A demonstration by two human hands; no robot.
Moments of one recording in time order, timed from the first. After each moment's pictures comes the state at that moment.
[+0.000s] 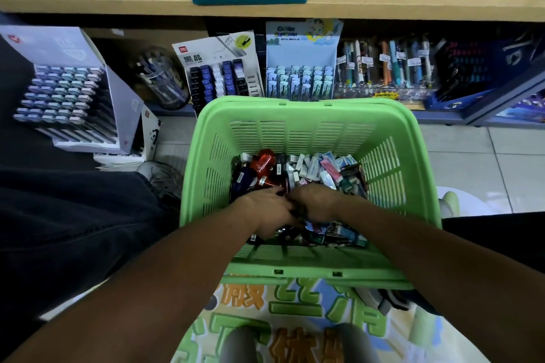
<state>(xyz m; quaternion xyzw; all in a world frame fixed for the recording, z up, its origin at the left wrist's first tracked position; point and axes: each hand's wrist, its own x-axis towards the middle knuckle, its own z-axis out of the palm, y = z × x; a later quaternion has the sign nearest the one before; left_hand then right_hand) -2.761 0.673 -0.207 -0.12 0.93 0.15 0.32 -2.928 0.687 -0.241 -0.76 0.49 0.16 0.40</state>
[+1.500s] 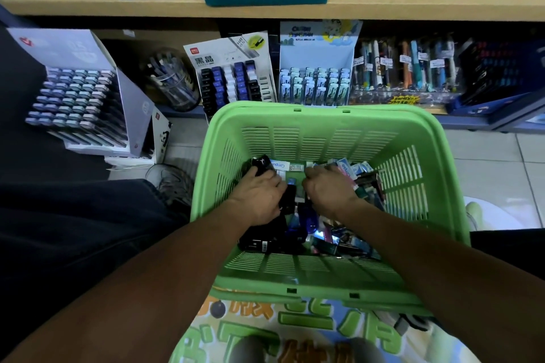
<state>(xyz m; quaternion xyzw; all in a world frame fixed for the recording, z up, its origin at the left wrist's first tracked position) -2.729 0.648 -0.212 -0.37 0.90 0.06 0.24 -2.919 0.664 -0.245 -0.84 0.51 0.15 0.11</state>
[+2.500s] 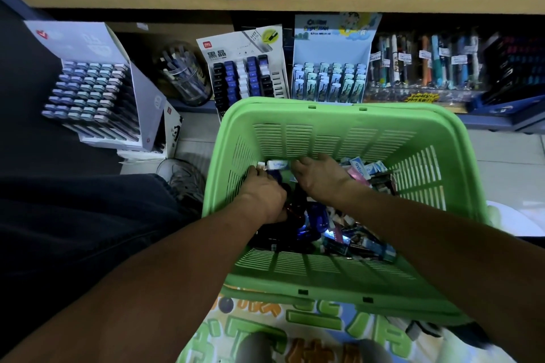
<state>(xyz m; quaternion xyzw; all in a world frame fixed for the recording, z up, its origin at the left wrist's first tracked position) -2.735 0.648 -0.194 -0.40 0.82 0.06 0.40 -2.890 0.632 -0.246 -0.90 0.40 0.19 0.02</state>
